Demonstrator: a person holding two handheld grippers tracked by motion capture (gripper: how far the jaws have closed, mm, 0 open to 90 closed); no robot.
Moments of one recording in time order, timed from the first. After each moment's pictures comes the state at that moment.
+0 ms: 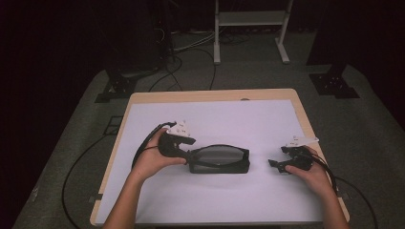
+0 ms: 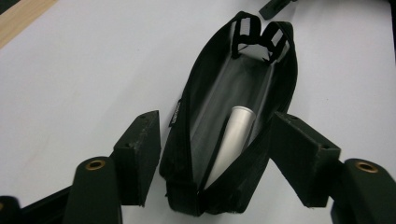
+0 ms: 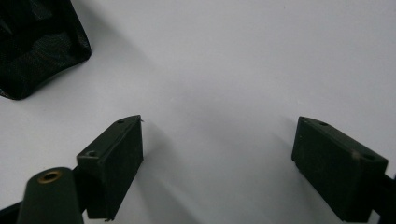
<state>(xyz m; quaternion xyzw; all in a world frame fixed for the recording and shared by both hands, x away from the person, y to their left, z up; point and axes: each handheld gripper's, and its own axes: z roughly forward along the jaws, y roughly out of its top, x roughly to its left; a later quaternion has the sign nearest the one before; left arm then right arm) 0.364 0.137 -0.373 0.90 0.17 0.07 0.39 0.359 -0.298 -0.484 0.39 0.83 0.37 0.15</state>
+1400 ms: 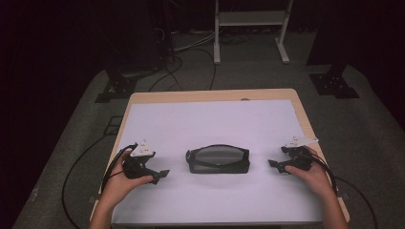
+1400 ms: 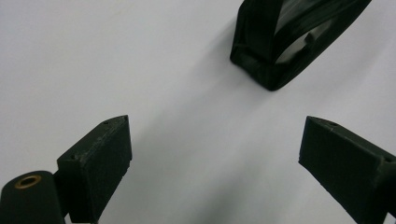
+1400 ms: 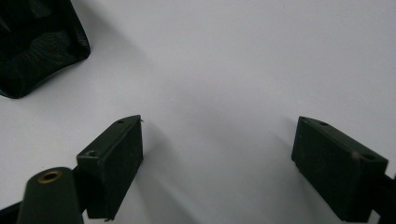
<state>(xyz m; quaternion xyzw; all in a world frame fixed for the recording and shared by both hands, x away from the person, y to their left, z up) 0.319 0.235 -0.423 0.87 0.31 0.14 0.36 0.358 -0.297 -0.484 0.39 0.83 0.37 0.16</state>
